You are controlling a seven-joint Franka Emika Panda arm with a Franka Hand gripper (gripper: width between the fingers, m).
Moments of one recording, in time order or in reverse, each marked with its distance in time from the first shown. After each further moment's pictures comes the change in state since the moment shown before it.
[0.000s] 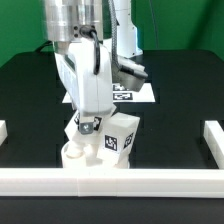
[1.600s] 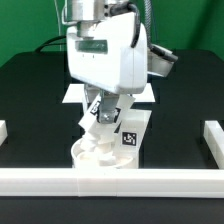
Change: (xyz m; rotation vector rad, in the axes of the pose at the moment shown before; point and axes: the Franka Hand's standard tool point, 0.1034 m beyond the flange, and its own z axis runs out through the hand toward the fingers) arm -0.012 -0.022 -0.019 0.104 0.079 -0.107
